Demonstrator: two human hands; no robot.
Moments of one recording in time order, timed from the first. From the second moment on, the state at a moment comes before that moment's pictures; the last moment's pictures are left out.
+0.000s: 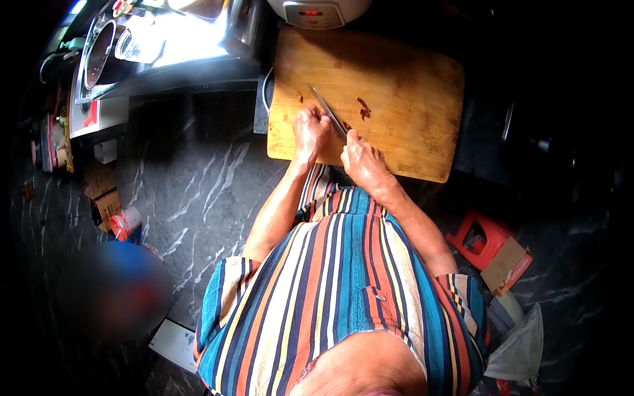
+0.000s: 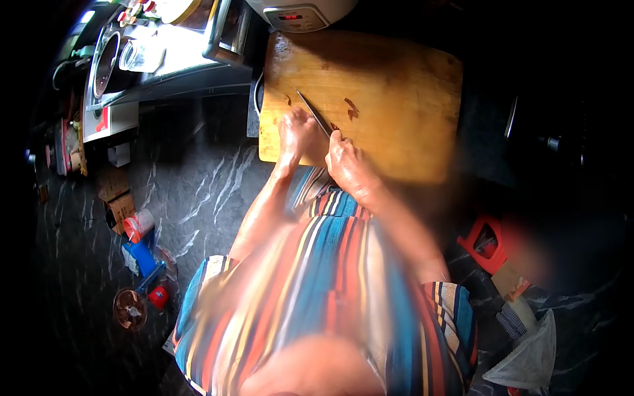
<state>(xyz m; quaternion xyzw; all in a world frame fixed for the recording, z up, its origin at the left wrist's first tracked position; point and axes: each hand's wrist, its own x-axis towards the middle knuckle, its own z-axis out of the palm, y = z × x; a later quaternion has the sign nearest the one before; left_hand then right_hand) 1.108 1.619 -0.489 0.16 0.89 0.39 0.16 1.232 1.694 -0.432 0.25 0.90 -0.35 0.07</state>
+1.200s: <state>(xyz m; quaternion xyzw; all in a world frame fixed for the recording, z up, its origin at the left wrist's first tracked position) 1.050 1.622 -0.491 0.27 0.92 0.29 0.02 1.296 1.731 -0.424 0.37 0.83 -0.40 -0.07</state>
